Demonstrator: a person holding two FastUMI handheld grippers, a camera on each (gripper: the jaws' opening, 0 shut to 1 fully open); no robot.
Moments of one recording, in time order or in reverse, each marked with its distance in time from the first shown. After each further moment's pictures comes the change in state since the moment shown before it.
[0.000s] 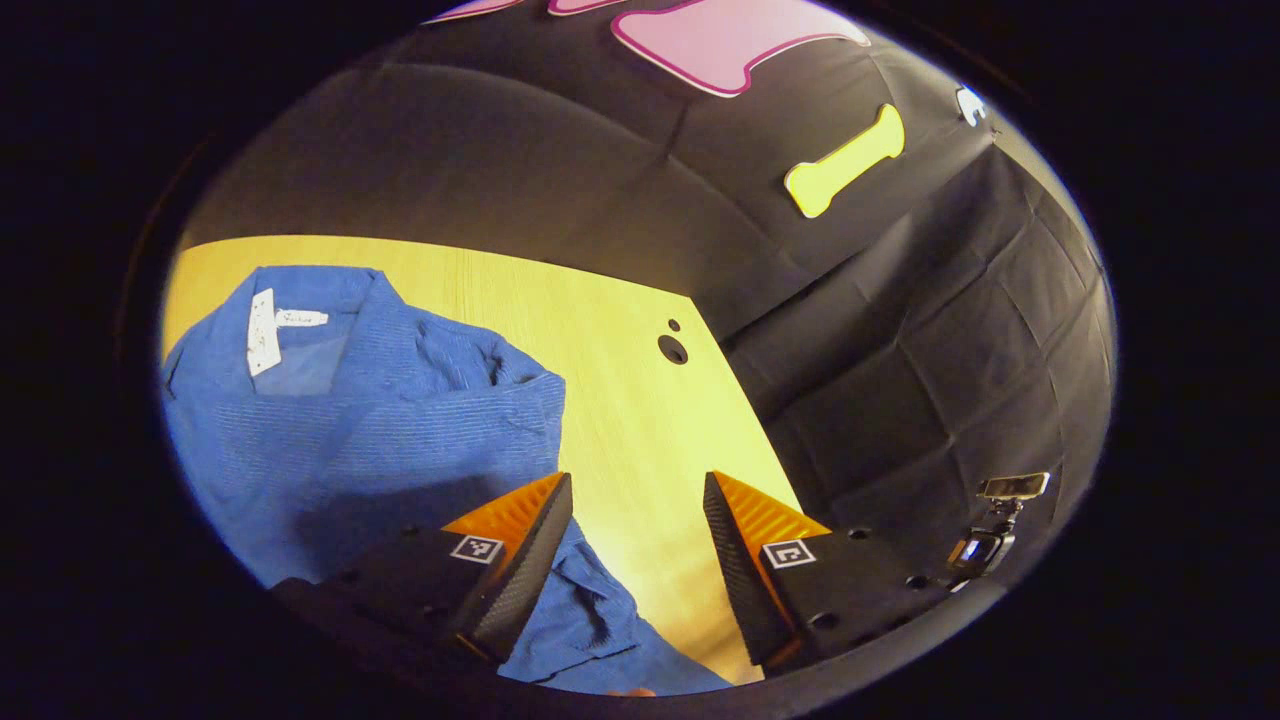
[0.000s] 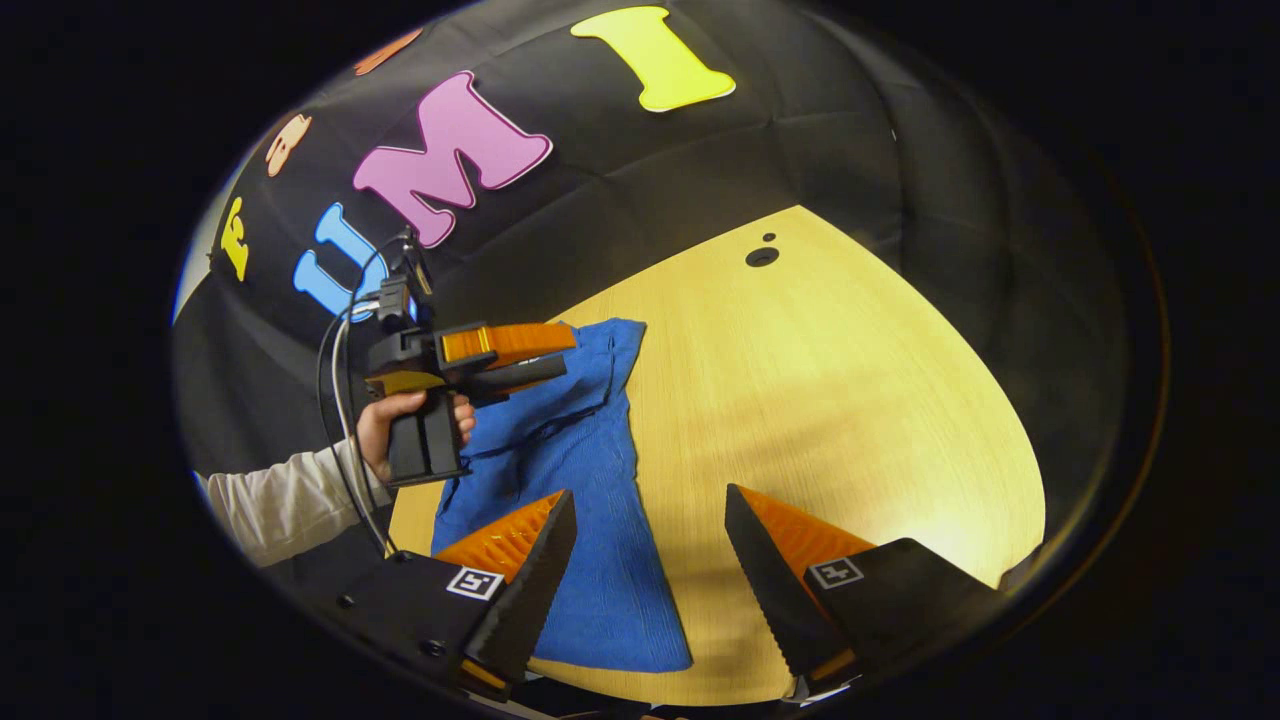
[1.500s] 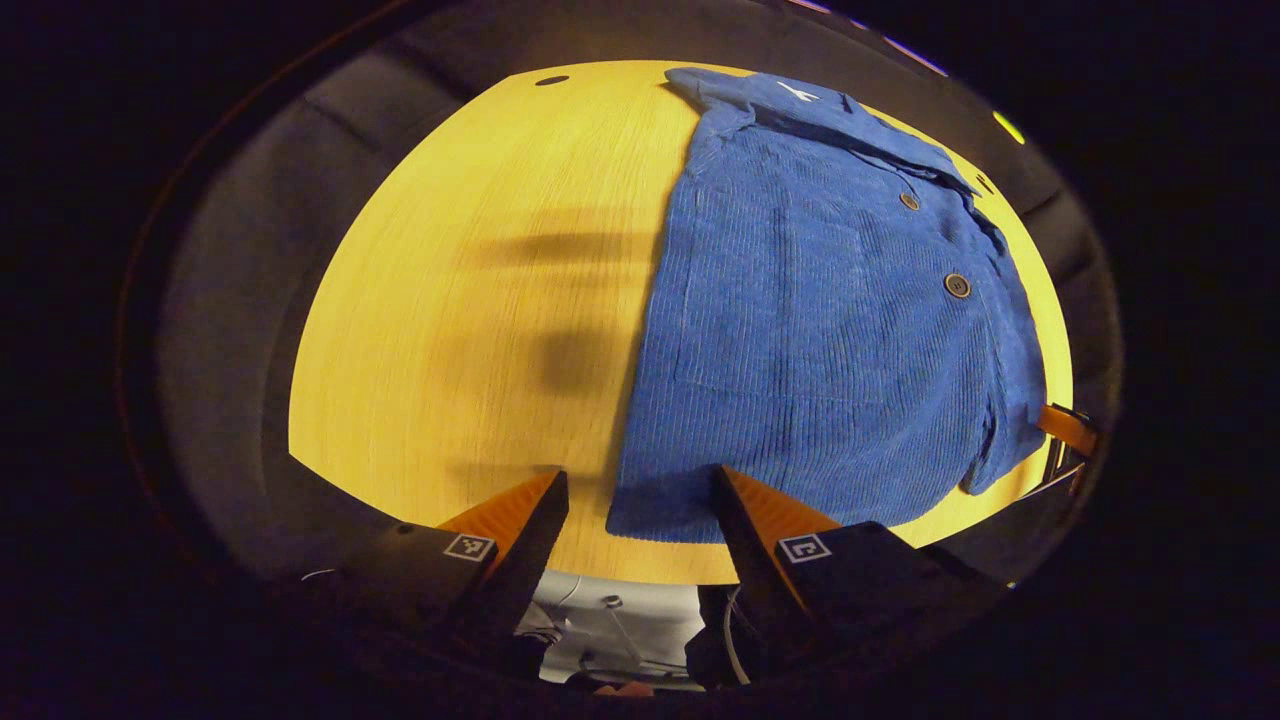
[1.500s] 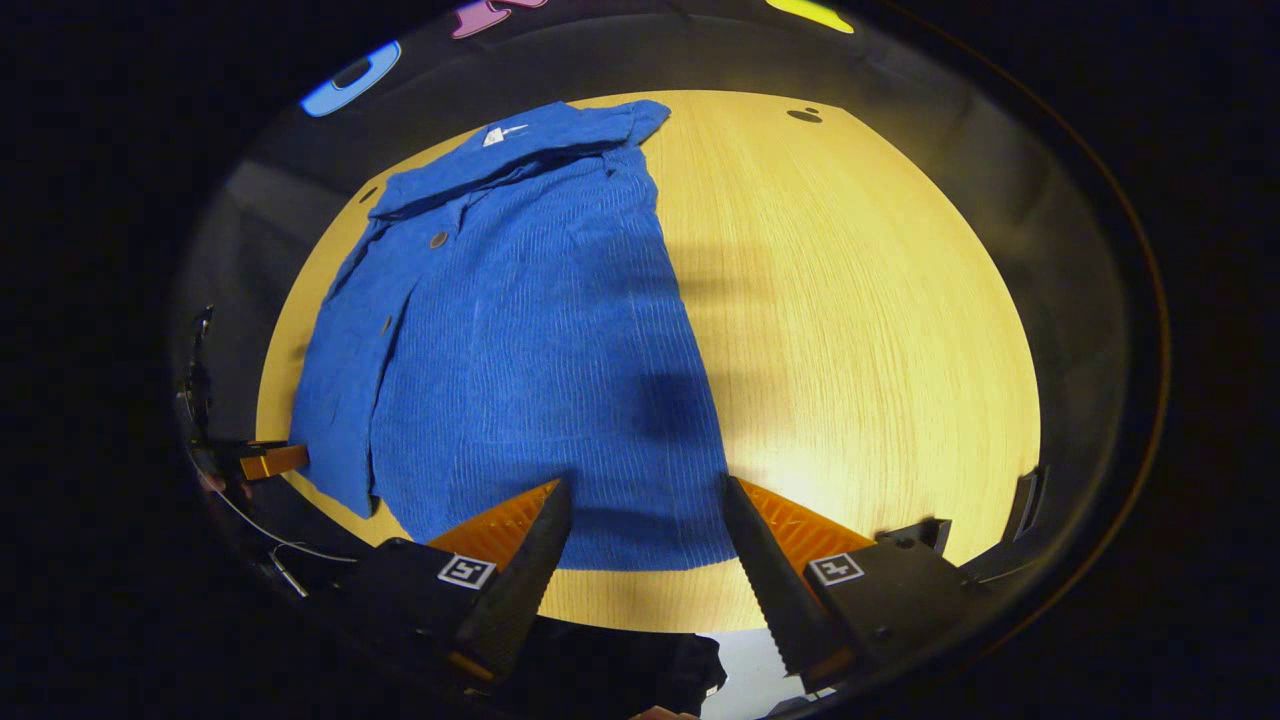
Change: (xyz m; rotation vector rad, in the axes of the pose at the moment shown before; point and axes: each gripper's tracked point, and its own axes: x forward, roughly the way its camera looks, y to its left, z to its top) left arm -0.342 0.214 -0.380 -0.260 0.389 0.720; right arm 0.004 0.001 -0.196 -0.253 0.431 -0.353
